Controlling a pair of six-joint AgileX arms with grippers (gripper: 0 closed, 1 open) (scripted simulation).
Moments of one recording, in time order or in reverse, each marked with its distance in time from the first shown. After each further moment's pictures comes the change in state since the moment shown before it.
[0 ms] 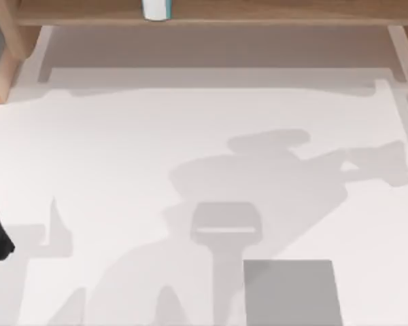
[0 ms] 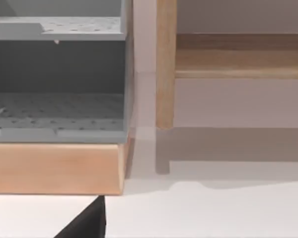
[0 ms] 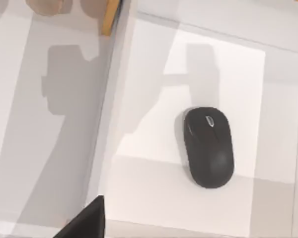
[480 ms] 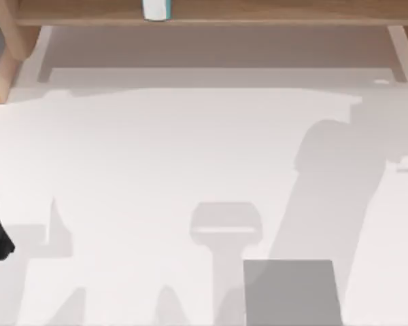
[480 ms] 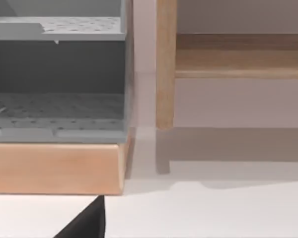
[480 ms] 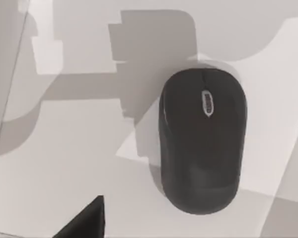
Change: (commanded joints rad) left arm 0.000 0.000 0.000 0.000 0.000 0.000; right arm -0.108 0.710 0.699 -0.389 -0.013 -0.188
